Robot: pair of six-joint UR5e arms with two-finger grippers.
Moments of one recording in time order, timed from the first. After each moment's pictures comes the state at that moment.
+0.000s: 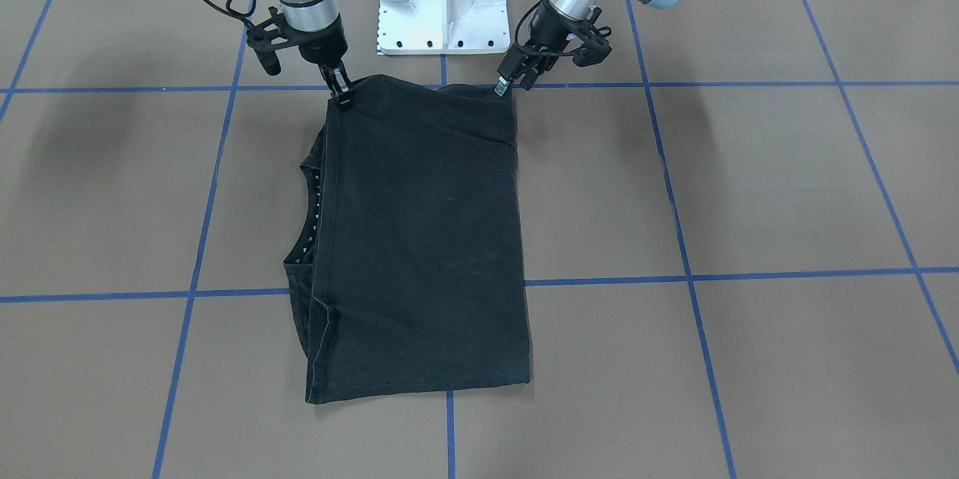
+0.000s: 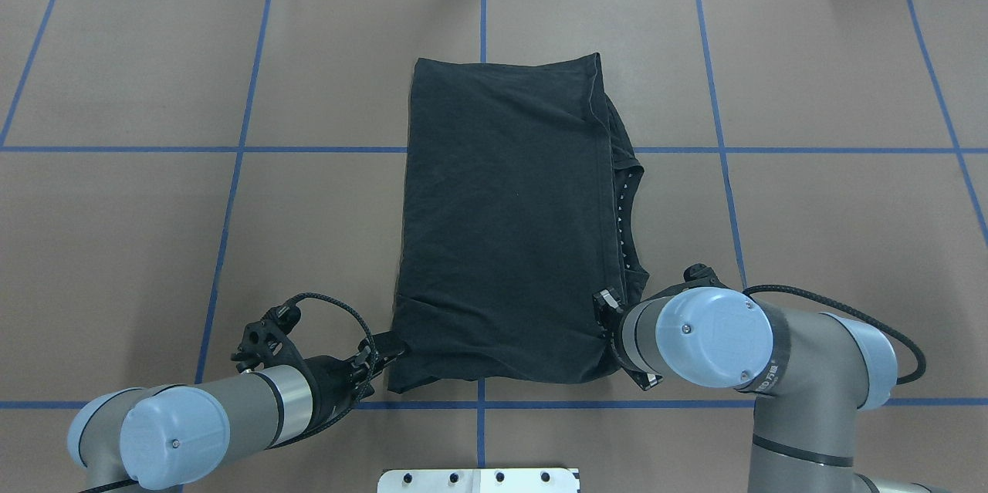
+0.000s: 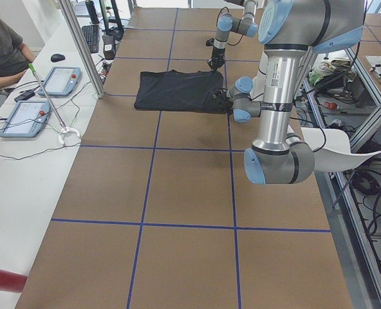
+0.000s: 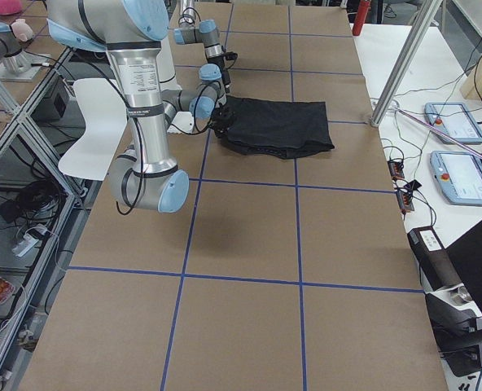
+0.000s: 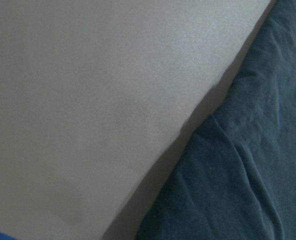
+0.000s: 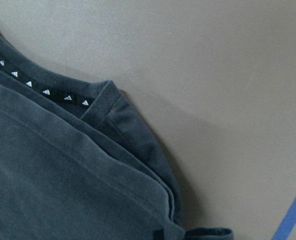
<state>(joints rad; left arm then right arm) -0.13 -1.77 -1.90 -2.32 -1.41 -2.14 0.28 -1.30 2.04 -1.47 1.64 2.49</state>
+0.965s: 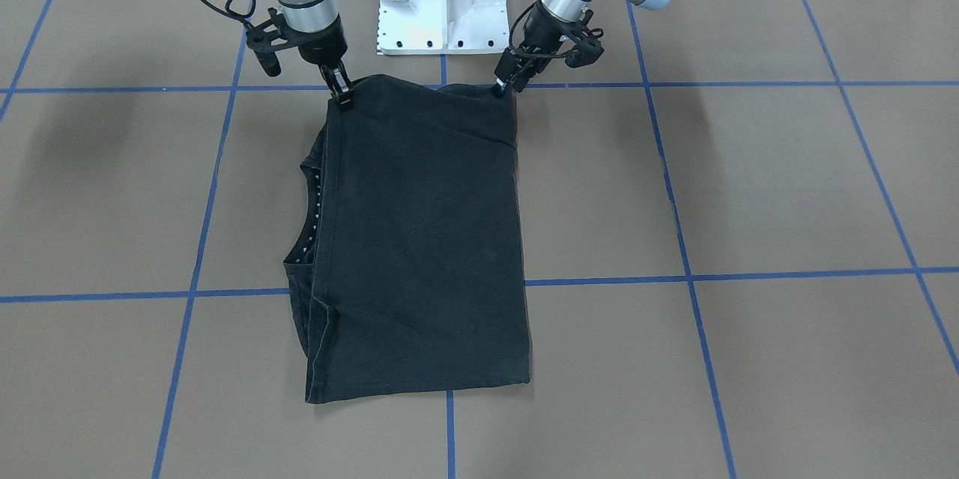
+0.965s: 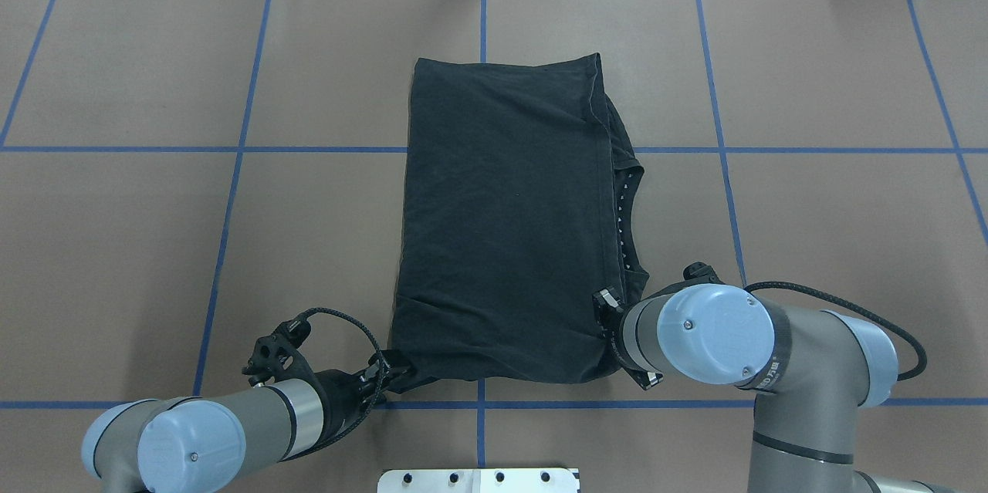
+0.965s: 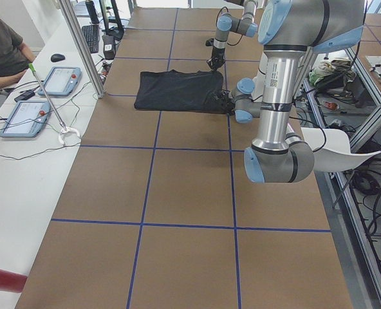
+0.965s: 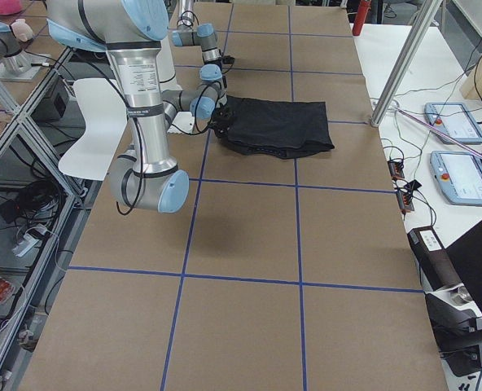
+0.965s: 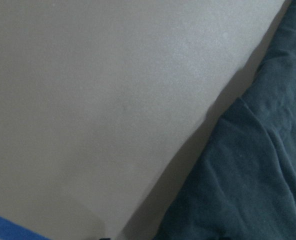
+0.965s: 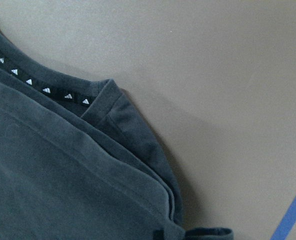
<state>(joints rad) -0.10 -1.78 -1.87 -2.32 -1.41 -2.16 0.28 -1.30 2.04 -1.47 1.65 2.48</state>
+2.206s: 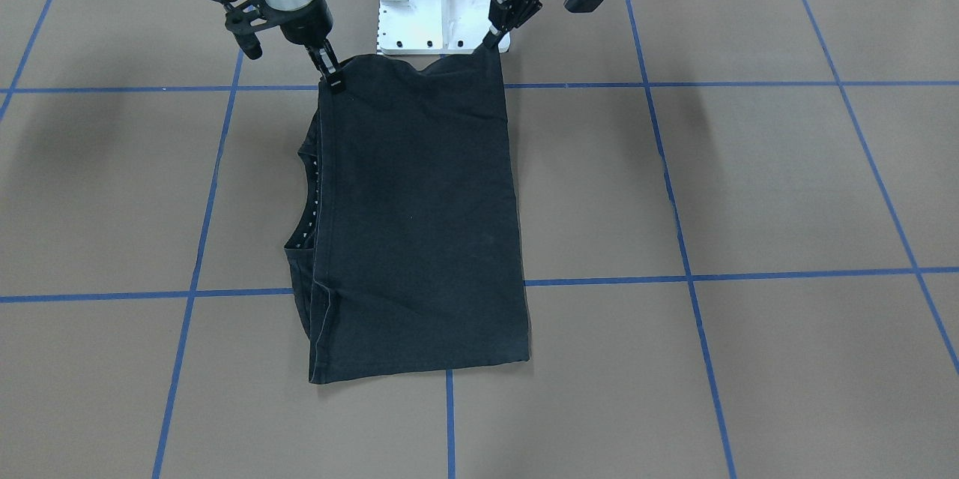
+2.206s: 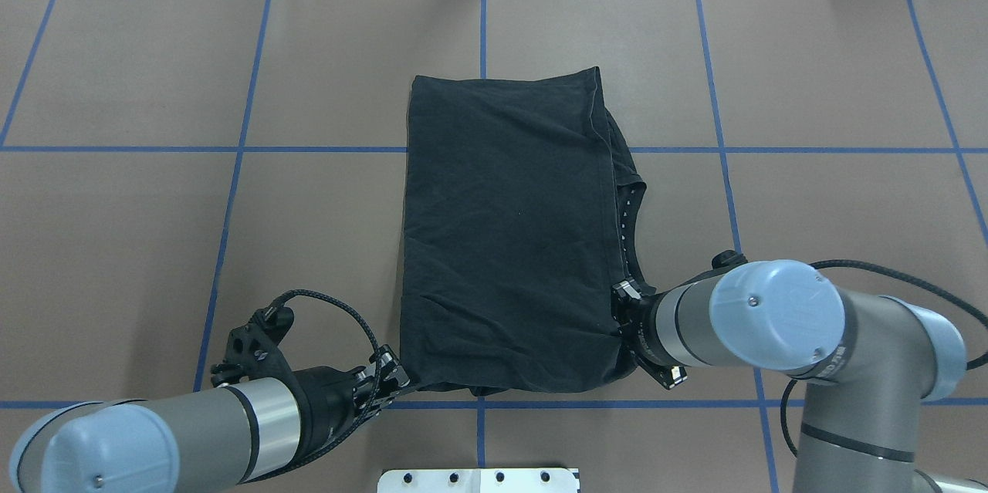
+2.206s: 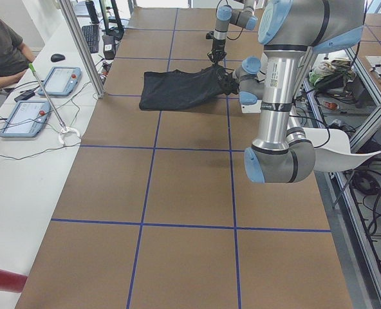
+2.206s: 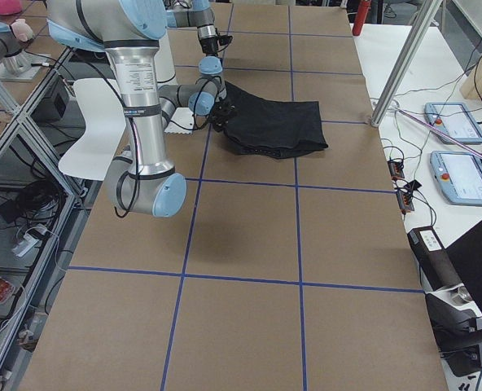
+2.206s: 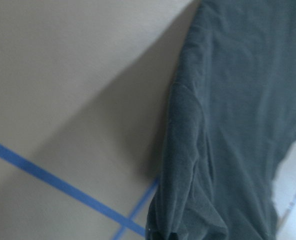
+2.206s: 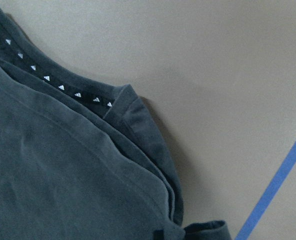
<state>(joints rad) -0.10 -1.78 -2.17 -2.15 -1.42 -2.19 0.34 -1.35 2.16 -1.47 1.75 2.47</state>
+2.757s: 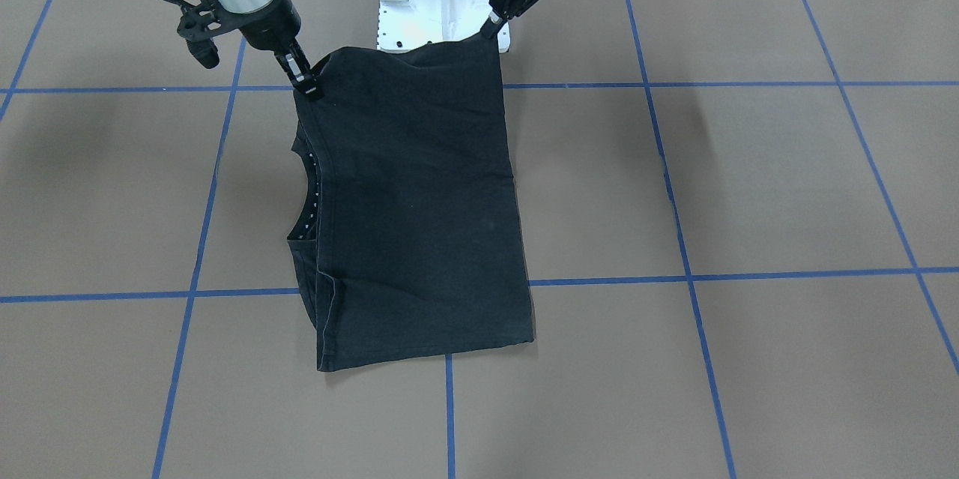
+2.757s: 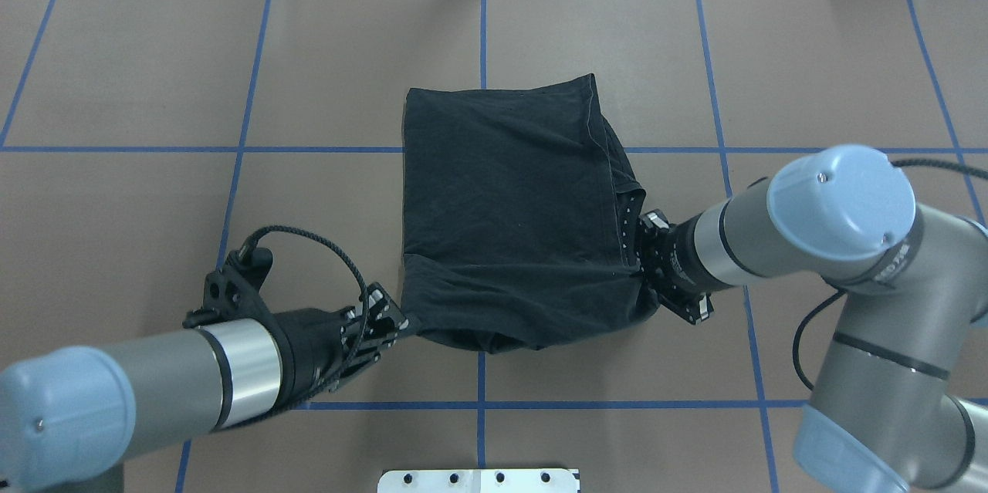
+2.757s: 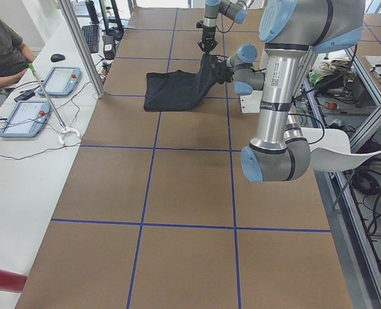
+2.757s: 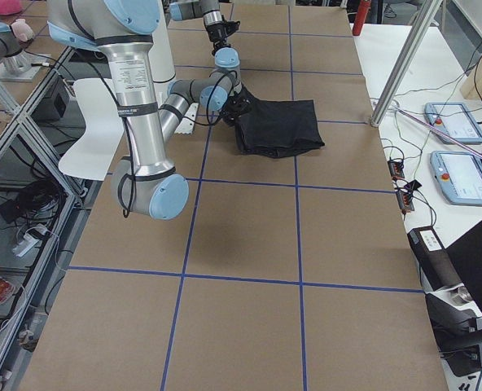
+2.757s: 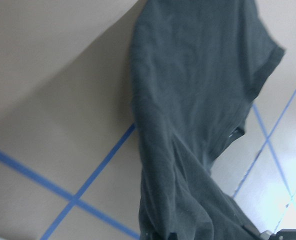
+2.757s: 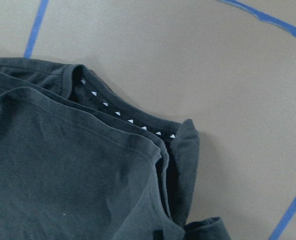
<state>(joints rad) -0.26 -1.85 -2.18 -2.11 -1.48 -2.18 0.56 -1.27 2.13 -1.54 1.93 2.35</state>
